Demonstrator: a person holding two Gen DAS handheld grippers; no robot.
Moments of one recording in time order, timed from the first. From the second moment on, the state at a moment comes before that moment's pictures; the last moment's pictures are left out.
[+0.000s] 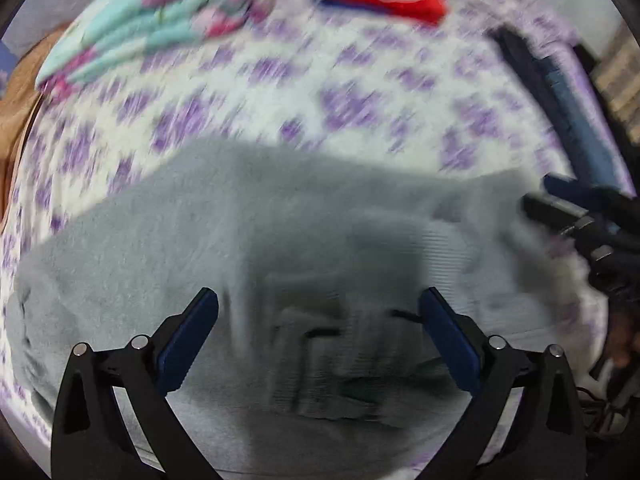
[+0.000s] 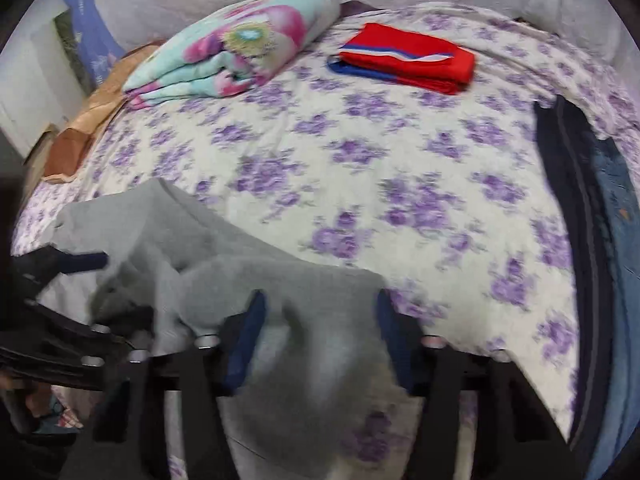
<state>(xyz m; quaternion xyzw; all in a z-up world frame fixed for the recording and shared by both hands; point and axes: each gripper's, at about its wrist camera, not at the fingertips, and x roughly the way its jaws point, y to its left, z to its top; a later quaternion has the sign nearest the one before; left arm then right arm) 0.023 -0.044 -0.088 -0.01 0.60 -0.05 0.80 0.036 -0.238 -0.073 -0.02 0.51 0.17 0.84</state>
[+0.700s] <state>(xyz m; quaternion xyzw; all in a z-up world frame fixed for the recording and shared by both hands) 0.005 0.045 -0.051 -0.14 0.56 -0.02 0.82 -0.010 -0.227 -0.095 -0.03 0.62 0.26 0.74</state>
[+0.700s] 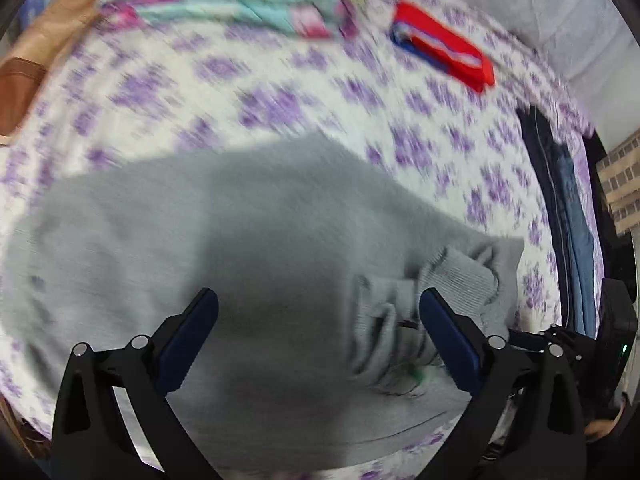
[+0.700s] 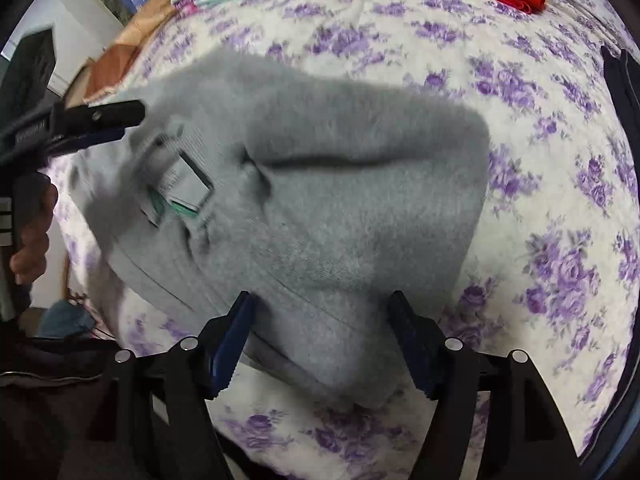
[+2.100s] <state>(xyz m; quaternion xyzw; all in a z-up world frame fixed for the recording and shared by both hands) -0.040 0.194 -0.075 -0.07 0.57 0.14 0.81 0.003 -0.239 -0.066 0.00 0.59 0.25 0.77</state>
